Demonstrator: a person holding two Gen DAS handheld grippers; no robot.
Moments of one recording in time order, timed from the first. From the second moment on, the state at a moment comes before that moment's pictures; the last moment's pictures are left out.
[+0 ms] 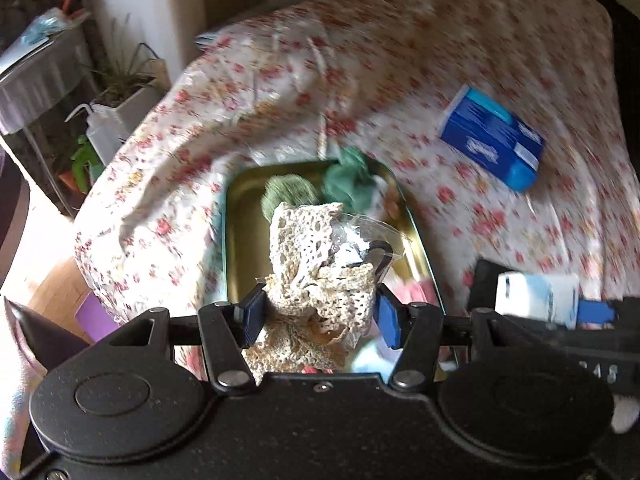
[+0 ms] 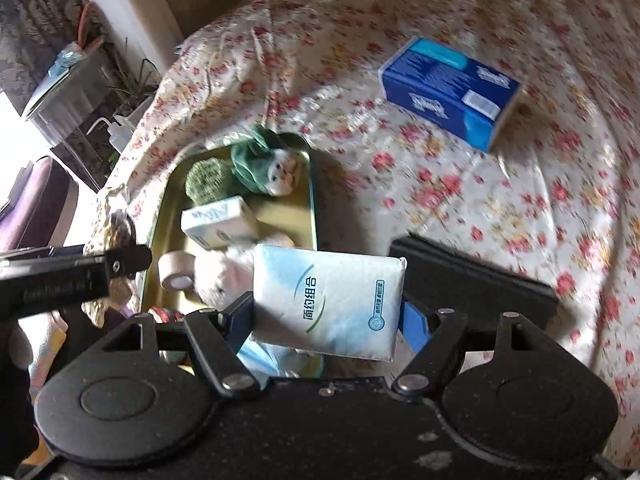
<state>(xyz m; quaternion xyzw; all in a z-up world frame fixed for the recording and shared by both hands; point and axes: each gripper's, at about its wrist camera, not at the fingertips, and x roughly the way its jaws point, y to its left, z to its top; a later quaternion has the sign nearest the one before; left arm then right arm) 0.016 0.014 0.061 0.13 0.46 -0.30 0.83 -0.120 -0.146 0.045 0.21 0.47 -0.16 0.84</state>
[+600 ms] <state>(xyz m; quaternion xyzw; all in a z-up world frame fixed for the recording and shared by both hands) 0.074 -0.006 0.035 0.12 0.47 -0.20 0.85 -0.036 -0.139 0.056 0.17 0.44 -0.16 0.87</state>
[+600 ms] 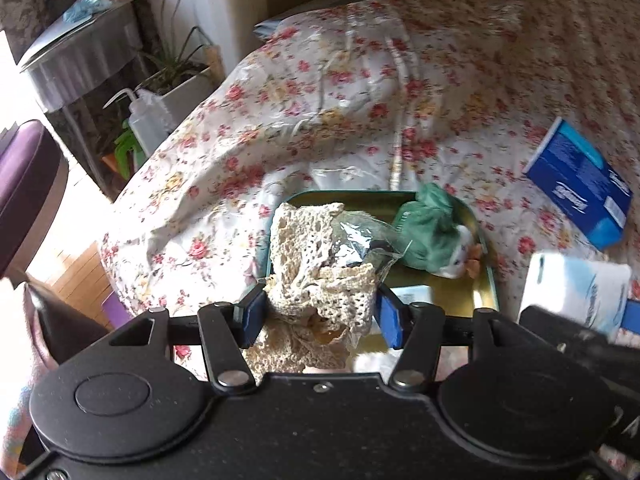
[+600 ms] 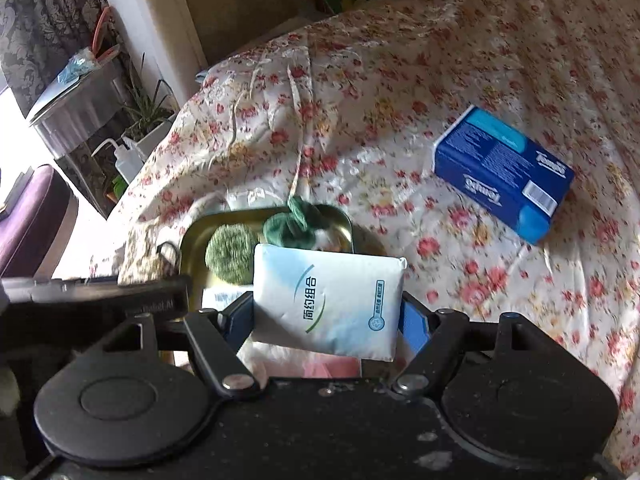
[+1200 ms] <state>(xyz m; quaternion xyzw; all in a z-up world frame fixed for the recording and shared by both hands) 0.096 0.002 0.023 0.08 0.50 -0.15 0.85 0.008 -0.151 0.041 0.19 0.42 -0.15 0.88</state>
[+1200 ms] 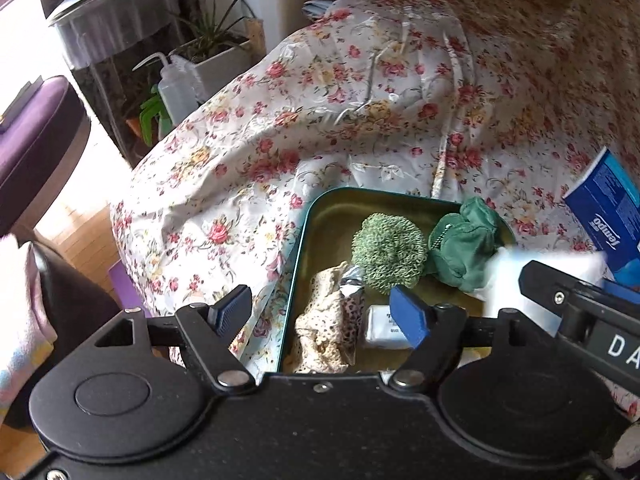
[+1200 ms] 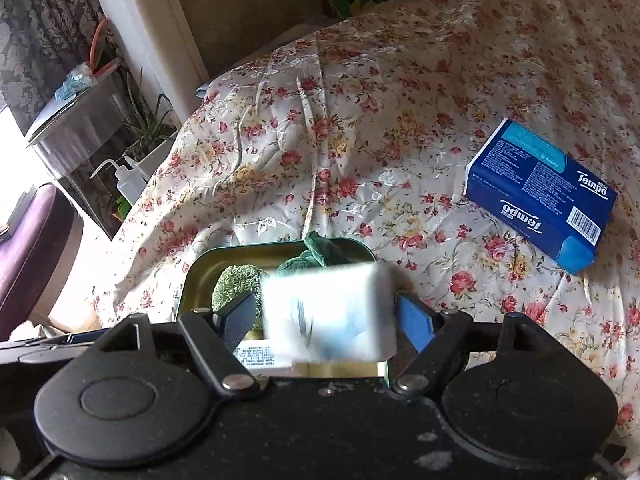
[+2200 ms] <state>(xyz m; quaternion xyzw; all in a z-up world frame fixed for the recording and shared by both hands) 0.039 -0.001 0.041 0.12 0.48 -0.17 0.85 -0.079 -0.143 0.028 0.10 0.42 -0.15 0.89</state>
